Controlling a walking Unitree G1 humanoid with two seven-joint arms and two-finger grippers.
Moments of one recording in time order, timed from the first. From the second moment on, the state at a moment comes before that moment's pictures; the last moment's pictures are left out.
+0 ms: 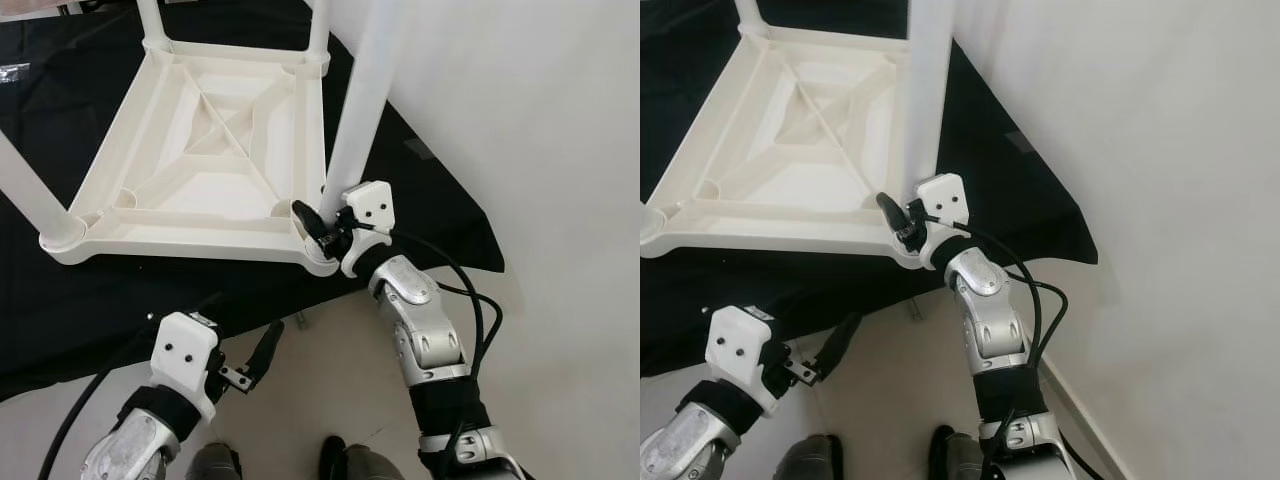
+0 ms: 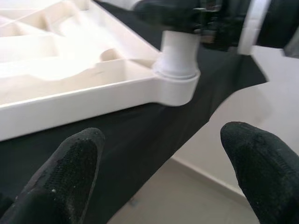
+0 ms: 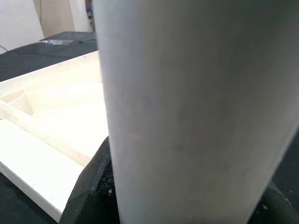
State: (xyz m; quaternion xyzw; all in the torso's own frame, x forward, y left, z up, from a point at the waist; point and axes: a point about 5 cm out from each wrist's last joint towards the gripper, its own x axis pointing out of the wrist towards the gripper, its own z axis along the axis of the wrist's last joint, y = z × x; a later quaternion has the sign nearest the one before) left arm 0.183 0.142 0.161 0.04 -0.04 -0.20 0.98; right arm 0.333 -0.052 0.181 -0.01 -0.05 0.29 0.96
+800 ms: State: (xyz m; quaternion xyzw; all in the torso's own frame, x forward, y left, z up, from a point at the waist) left arm 0.191 0.140 0.163 0.04 -0.05 -0.21 0.98; right arm 0.354 -0.044 0.212 -0.05 -0.07 0.59 0.80
